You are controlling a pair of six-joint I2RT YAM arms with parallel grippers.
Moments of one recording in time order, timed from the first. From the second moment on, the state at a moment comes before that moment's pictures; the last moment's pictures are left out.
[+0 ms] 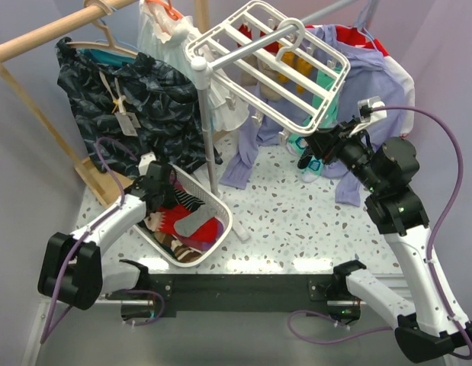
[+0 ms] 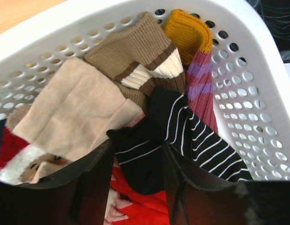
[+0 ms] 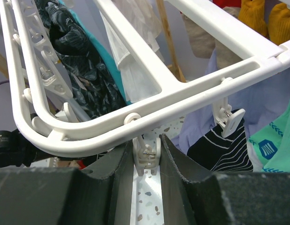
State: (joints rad) left arm -0.31 1.23 0.69 -0.41 -0.42 -0.62; right arm 0.30 0.87 1.19 -0.28 -0.25 0.33
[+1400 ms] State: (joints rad) left arm -0.31 1.20 0.72 -0.34 -0.29 -0.63; right arm 0.30 0.87 1.19 -0.29 -0.25 0.33
